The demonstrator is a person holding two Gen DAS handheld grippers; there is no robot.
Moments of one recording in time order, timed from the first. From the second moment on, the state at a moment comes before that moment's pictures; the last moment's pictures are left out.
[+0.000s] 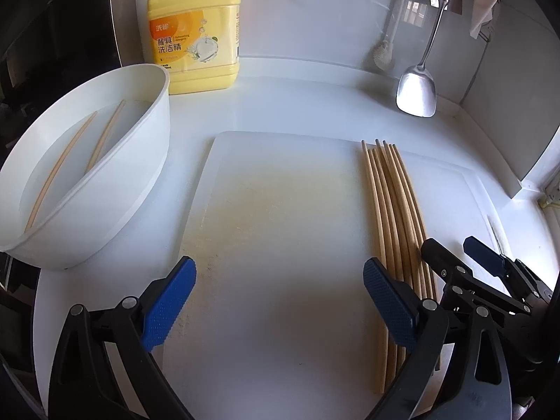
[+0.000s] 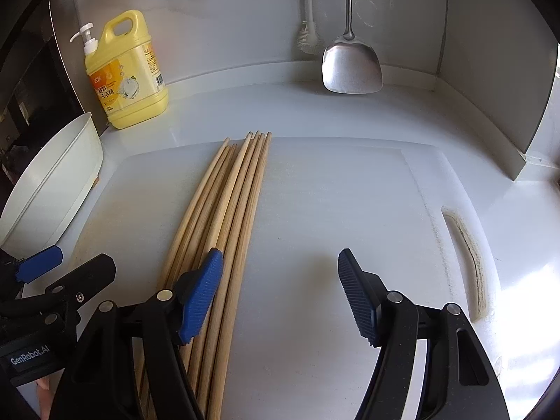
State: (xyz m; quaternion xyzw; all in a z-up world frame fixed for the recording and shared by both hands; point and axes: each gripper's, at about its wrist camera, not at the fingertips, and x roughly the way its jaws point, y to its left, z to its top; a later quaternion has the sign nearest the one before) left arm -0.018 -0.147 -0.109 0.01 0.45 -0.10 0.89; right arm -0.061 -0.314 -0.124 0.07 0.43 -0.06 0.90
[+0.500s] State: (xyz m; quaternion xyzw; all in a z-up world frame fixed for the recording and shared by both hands) left arm -0.015 -0.172 -0.118 0.04 0.45 -0.11 0.89; right arm -0.070 -0.336 -0.122 0.06 0.42 -0.09 0.90
